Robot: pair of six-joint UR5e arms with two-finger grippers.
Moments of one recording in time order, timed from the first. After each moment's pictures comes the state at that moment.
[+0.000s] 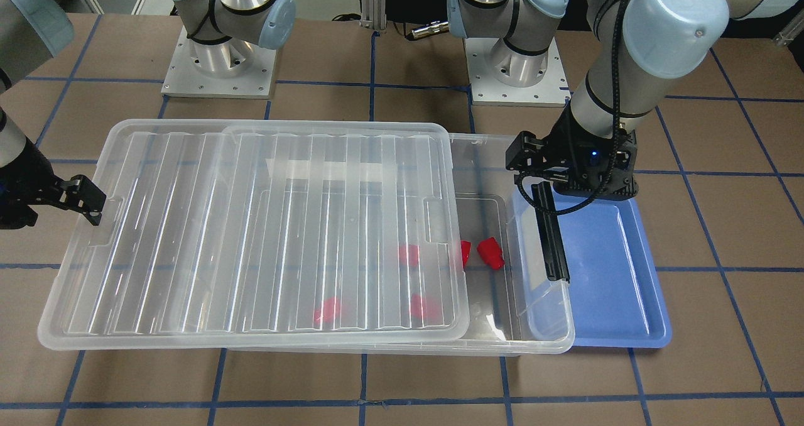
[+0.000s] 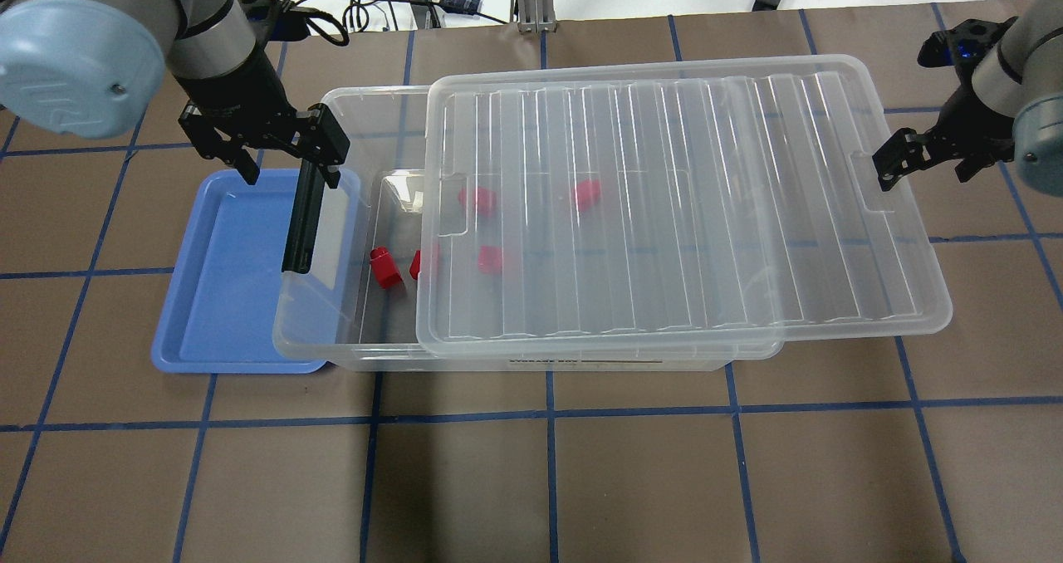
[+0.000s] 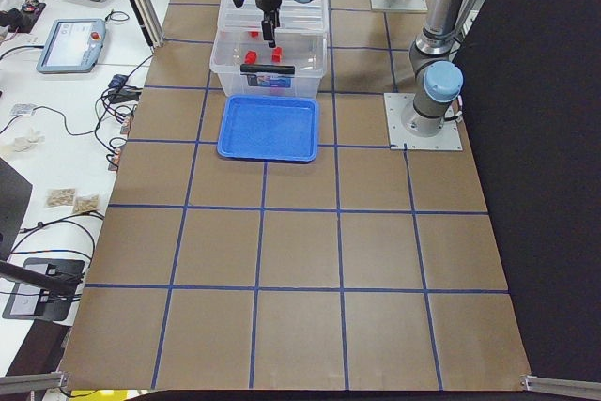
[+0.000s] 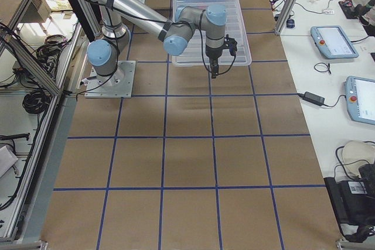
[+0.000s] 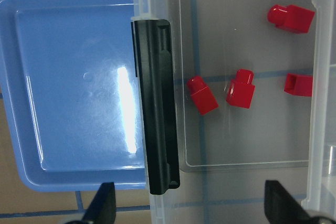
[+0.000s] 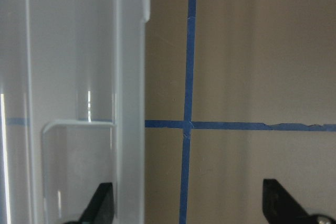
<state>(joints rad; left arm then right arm) -1.54 -1.70 -1.57 -1.54 1.58 0.14 1.18 -1.43 1.82 -2.05 -1.60 -0.44</state>
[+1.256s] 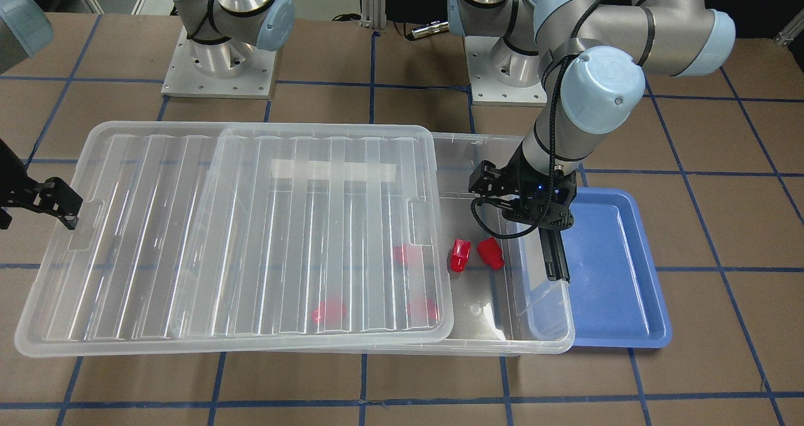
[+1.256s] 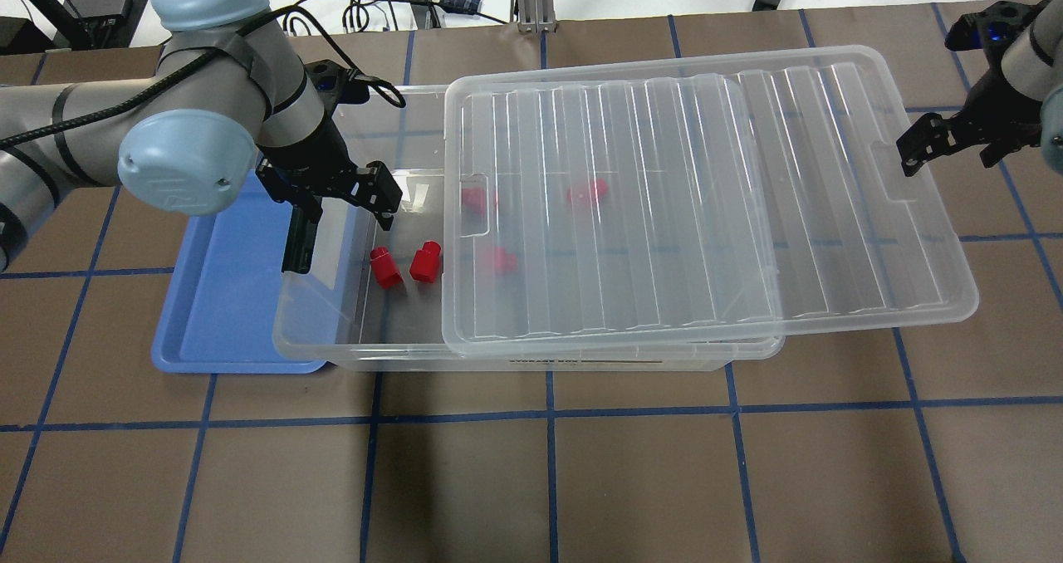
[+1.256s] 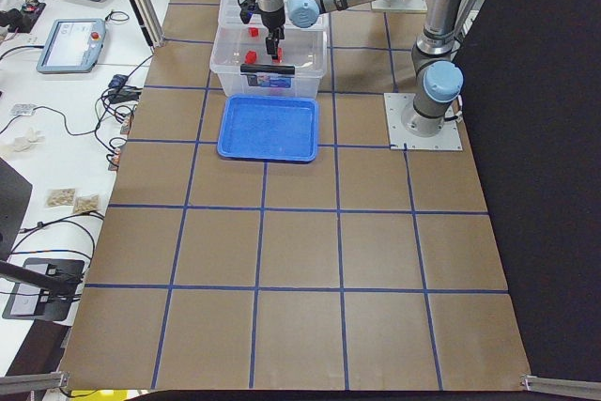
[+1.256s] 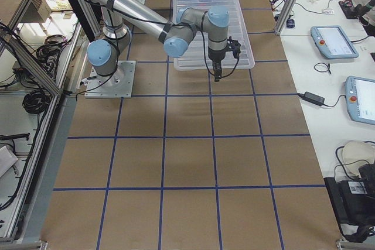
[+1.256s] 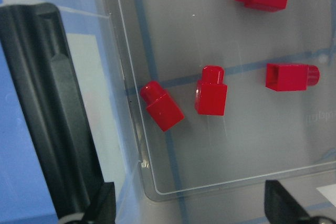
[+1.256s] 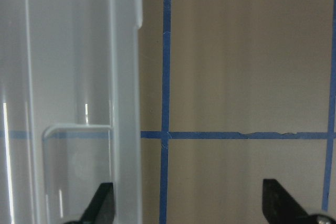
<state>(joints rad) -1.58 -1.75 -1.74 -1.32 1.52 0.18 1.15 -1.41 1.78 -2.06 -1.61 -0.46</state>
